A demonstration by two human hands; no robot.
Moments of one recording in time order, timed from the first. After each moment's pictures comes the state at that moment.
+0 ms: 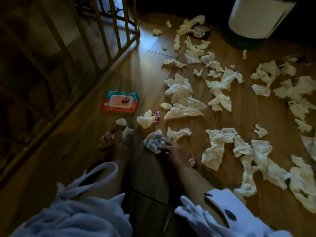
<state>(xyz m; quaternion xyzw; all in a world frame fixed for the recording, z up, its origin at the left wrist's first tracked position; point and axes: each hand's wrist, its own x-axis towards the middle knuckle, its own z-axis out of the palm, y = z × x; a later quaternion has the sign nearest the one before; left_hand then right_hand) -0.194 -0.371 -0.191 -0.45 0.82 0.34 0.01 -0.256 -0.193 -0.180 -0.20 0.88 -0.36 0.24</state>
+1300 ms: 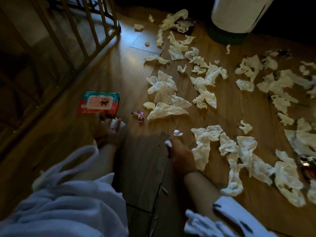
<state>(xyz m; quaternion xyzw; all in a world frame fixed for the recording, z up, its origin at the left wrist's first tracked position) -0.259 -0.364 -0.184 -0.36 0.86 0.33 -0.12 -0.277 -0.136 -0.198 -0.25 0.91 -0.32 0.02</state>
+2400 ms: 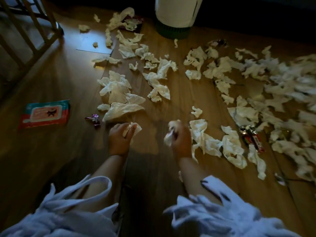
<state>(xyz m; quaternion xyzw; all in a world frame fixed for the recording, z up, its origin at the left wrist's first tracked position) -0.278 -0.218 -0.162 -0.17 0.85 0.49 -0.09 -0.292 -0.032 -0.165 -0.02 0.91 -0.40 -0.12</state>
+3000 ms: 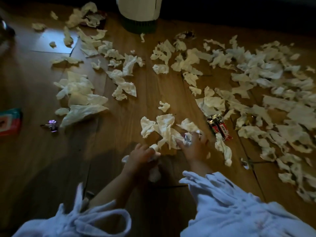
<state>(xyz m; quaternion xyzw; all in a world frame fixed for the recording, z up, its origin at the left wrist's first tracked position) -0.253 -0.079 -0.180 0.18 0.94 0.27 0.11 -0.280 0.128 -0.206 0.22 0.95 -0.22 -0.01</state>
